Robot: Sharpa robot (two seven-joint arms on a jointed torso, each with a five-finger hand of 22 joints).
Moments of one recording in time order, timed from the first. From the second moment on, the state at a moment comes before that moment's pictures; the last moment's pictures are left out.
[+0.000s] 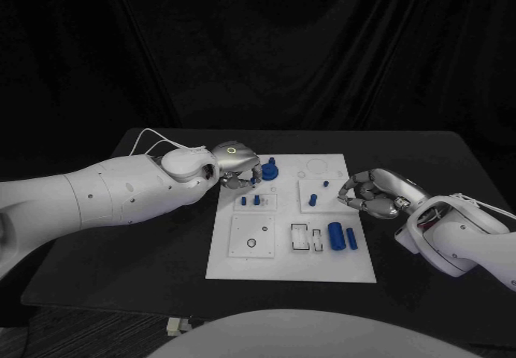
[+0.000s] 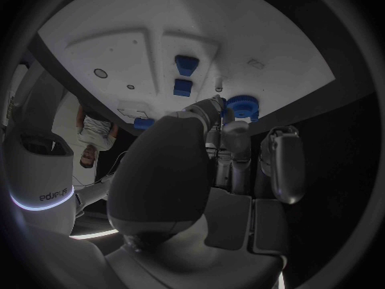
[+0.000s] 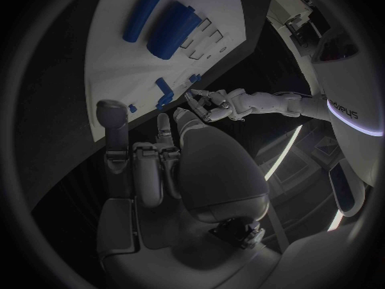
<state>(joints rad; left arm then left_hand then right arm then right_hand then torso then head) 1.22 -0.66 -0.21 1.23 -1.77 -0.33 0.16 1.56 -0.20 0.42 0.19 0.14 1.09 0.04 0.12 0.25 1.11 0.00 0.17 0.17 1.39 -0.07 1.09 0.82 0.06 1.46 0.05 1.29 1.31 1.14 -1.02 -0.21 1.69 -1.21 -0.51 0.00 1.41 0.04 0.07 0.22 0.39 0.79 0.11 0.50 0.26 1.46 0.03 1.58 1.31 1.47 -0.03 1.56 1.31 0.12 1.39 0.07 0.62 1.31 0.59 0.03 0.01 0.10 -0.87</state>
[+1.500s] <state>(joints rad) 1.20 -0.62 -0.21 1.18 -1.77 -0.31 0.16 1.56 -0.20 0.42 0.18 0.14 1.09 0.04 0.12 0.25 1.12 0.00 0.17 0.17 1.38 -0.07 1.08 0.80 0.06 1.45 0.05 1.28 1.31 1.14 -1.02 -0.21 1.69 -1.21 -0.51 0.00 1.41 0.04 0.07 0.22 0.39 0.79 0.11 0.50 0.26 1.46 0.03 1.58 1.31 1.47 -0.04 1.56 1.31 0.12 1.39 0.07 0.62 1.31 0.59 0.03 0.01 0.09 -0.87</state>
